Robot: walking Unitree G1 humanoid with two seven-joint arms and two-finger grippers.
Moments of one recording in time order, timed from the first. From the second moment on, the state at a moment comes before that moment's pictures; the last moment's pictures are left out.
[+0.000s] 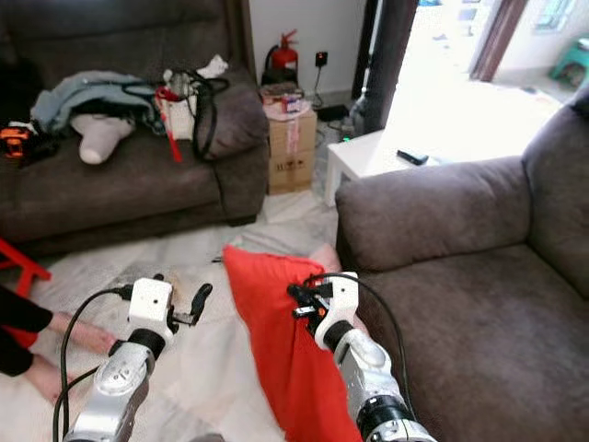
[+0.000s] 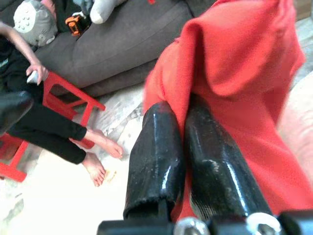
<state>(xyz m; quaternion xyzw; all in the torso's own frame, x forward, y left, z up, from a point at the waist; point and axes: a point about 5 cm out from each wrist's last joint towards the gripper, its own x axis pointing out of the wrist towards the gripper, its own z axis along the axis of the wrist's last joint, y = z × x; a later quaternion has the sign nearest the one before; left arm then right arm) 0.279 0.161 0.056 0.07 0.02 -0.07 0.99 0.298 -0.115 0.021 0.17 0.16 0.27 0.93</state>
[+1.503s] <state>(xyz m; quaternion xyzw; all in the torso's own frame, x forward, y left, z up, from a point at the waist) 0.276 0.159 0.050 0.06 0.06 -0.14 0.99 0.291 -0.126 0.011 0.09 0.19 0.28 0.94</state>
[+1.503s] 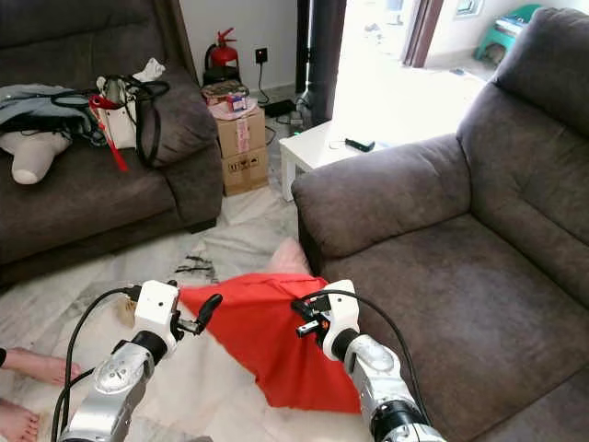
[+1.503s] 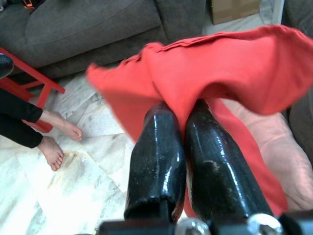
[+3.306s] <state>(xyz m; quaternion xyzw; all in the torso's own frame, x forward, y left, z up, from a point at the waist) 0.278 0.157 0.049 0.04 0.06 -0.12 0.99 0.293 -0.133 0.009 0.09 0.19 0.23 0.95</state>
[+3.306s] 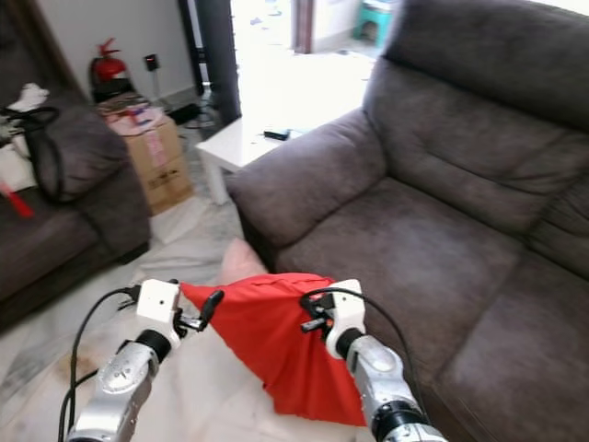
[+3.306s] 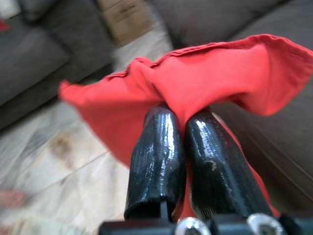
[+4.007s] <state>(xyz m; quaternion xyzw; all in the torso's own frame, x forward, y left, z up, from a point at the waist) 0.282 0.154 0.052 0.04 0.05 -0.13 0.99 0.292 -0.134 0.008 0.08 0.19 0.23 0.95</state>
